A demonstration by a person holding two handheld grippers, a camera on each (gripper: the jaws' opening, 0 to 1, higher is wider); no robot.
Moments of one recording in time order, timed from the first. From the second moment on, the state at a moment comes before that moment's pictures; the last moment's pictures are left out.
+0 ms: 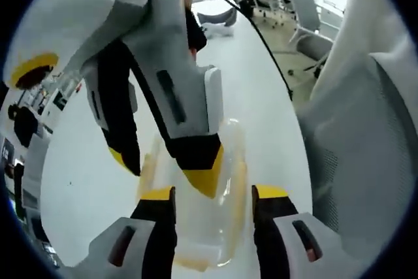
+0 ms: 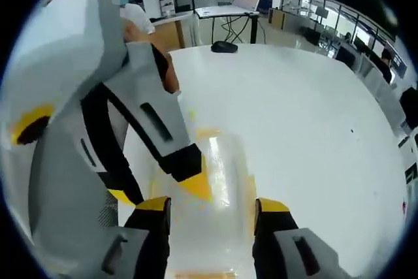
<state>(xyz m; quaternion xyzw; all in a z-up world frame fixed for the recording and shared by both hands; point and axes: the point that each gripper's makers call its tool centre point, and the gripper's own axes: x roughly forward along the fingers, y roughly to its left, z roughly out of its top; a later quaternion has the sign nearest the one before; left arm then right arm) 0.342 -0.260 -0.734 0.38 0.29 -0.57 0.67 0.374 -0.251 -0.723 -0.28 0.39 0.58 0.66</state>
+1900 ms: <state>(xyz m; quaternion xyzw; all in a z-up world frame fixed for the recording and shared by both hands) 0.375 -0.198 -0.723 0.23 0.29 -0.51 0.78 0.350 -0.306 -0.736 -0.21 0.31 0.51 0.78</state>
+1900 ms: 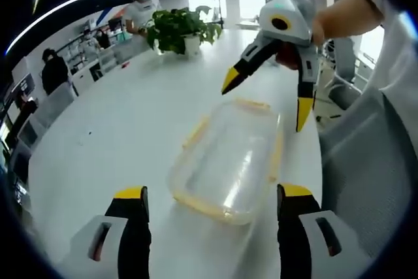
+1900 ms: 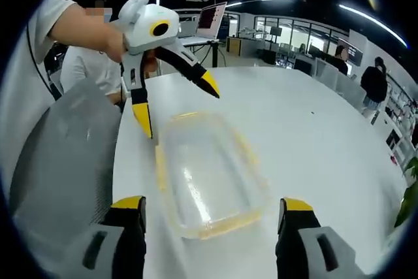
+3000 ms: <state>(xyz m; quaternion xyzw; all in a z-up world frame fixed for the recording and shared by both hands) 0.371 -0.216 -0.737 0.26 0.28 -0.54 0.75 0.357 -0.304 -0.749 -0.23 0.31 0.50 0.78</state>
